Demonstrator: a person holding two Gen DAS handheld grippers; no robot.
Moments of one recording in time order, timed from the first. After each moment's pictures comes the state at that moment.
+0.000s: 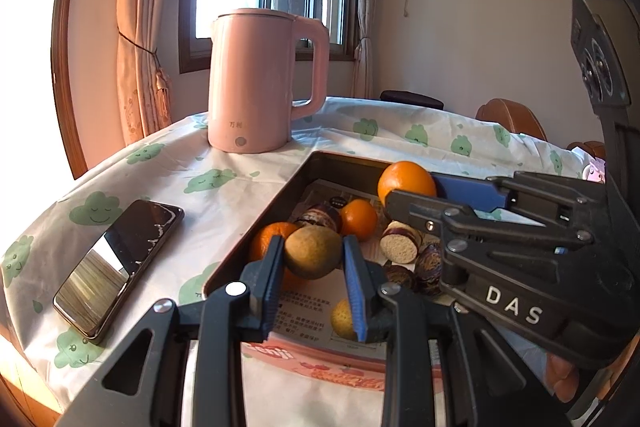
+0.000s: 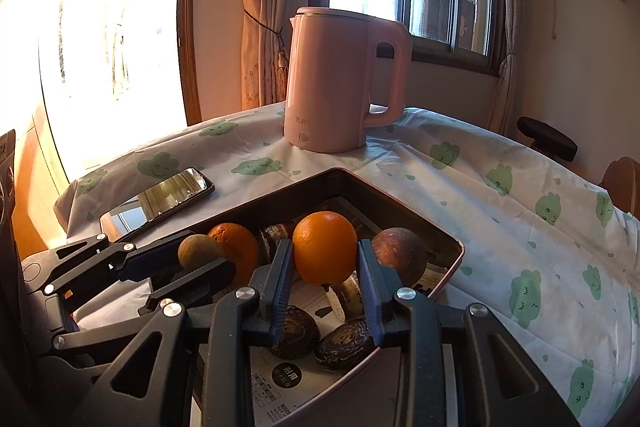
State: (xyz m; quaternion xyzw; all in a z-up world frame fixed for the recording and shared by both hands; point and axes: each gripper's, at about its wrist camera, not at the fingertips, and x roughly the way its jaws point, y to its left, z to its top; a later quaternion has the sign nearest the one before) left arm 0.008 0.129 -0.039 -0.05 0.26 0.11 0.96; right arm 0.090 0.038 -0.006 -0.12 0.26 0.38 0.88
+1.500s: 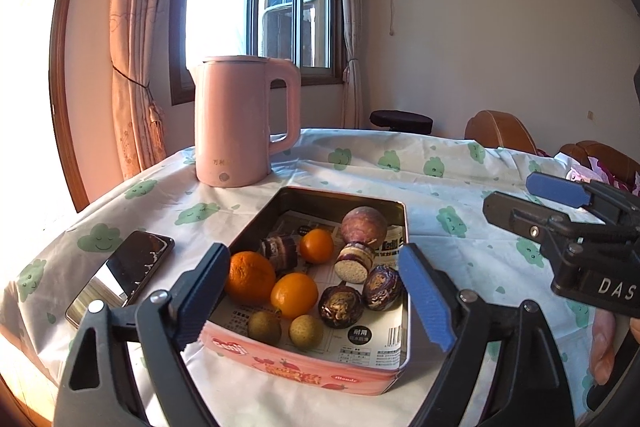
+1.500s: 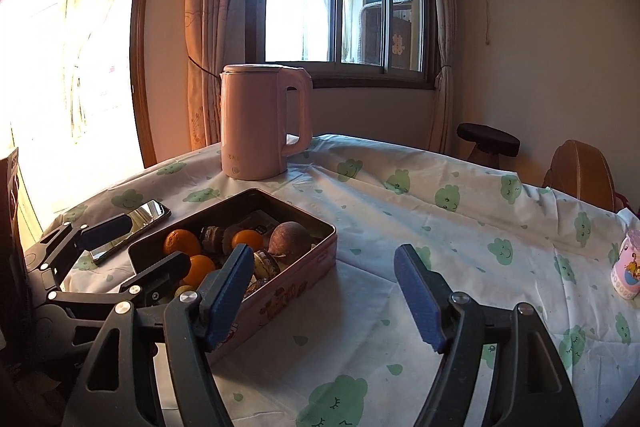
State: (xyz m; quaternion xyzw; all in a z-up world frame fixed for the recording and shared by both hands) left arm -0.007 0.093 -0.011 -0.03 0.22 0.10 0.97; right arm 0.065 -0.067 0.026 -0.07 0.22 0.29 0.93
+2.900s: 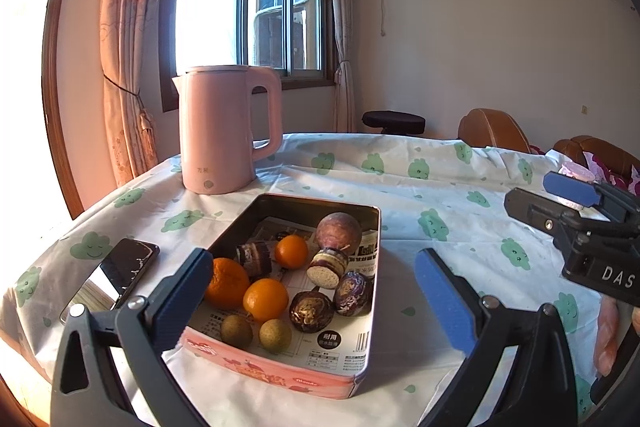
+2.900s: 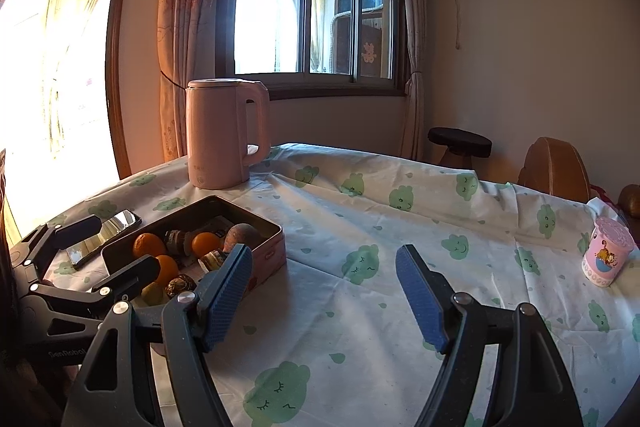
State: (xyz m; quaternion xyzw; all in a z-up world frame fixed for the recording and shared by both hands) left arm -0.004 0.071 -0.005 -0.02 0.21 0.09 0.97; right arm 0.064 -0.108 0.028 -0.06 0.21 0.25 0.95
